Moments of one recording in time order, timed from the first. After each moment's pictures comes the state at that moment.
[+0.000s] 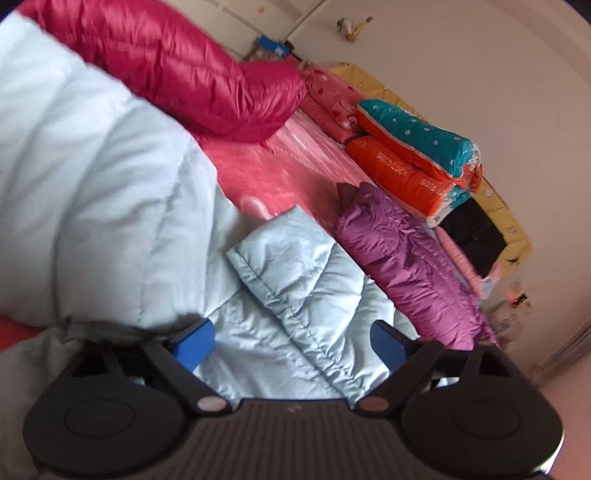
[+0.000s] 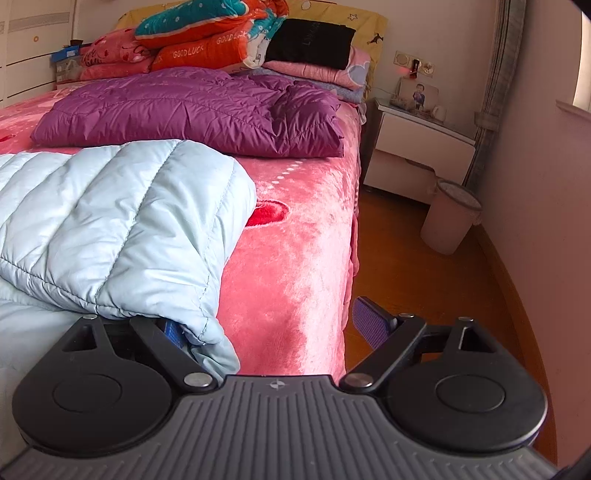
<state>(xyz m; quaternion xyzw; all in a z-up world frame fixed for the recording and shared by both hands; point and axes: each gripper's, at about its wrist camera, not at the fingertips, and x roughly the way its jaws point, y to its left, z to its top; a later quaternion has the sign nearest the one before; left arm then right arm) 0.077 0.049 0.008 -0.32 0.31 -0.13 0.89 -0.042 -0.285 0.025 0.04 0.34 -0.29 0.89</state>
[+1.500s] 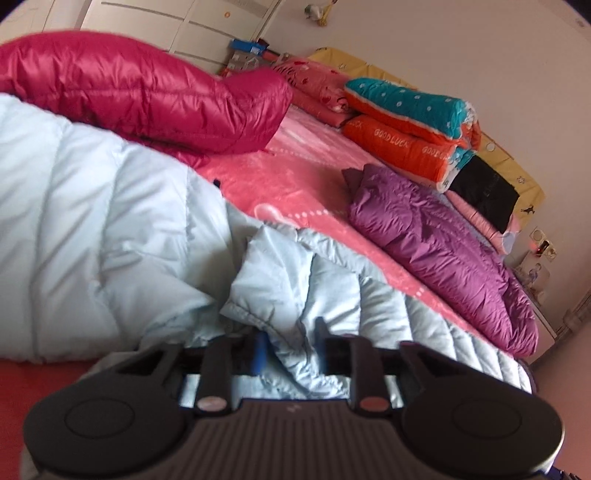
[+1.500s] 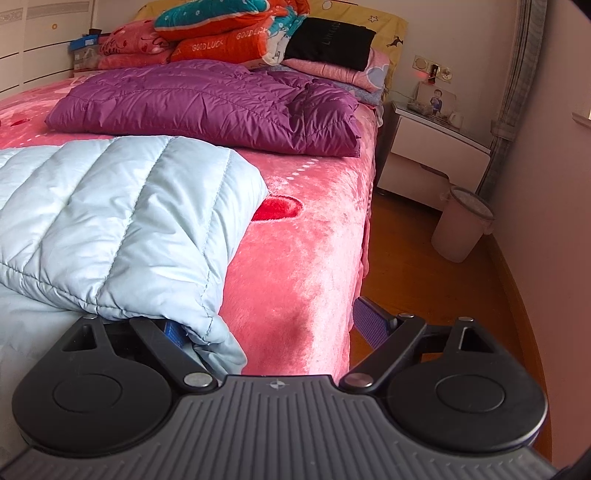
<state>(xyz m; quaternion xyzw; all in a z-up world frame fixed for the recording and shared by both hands) 0.060 0.060 0.026 -0.20 0.31 -0.13 0.92 -0.035 -0.282 0.020 0.02 0.35 -0.26 0.90</state>
